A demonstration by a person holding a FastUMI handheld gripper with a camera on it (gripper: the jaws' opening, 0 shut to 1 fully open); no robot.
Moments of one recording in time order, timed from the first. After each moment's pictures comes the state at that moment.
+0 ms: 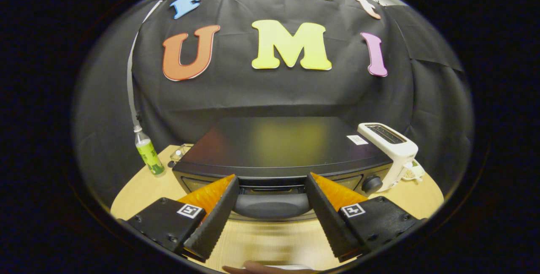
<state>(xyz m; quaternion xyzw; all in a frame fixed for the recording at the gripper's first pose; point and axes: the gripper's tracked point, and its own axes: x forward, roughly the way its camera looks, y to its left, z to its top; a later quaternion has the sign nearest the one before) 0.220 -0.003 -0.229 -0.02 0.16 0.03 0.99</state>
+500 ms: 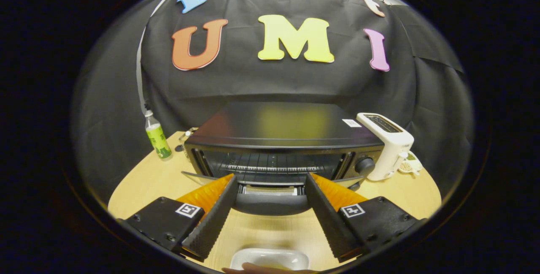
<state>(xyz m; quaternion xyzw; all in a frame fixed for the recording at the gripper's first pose) 0.167 -0.009 -0.252 -0.03 0.19 0.05 0.98</state>
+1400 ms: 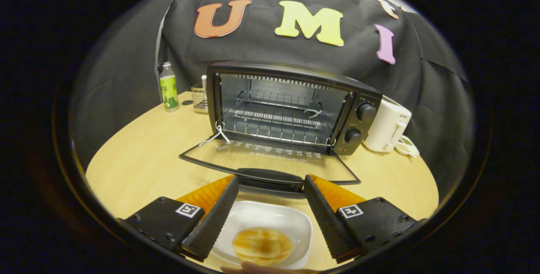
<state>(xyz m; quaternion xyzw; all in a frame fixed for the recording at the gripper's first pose) 0.094 -0.021 -0.354 -0.09 0.25 0.06 0.96</state>
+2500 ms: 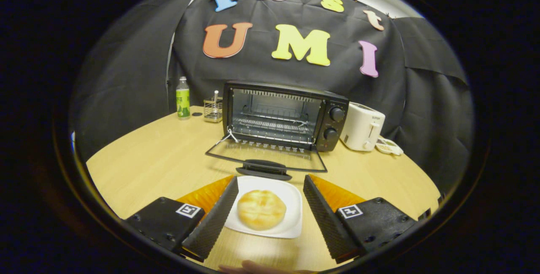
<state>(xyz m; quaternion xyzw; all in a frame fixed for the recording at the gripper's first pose) -0.004 -0.035 -0.350 -0.08 0.17 0.05 0.98</state>
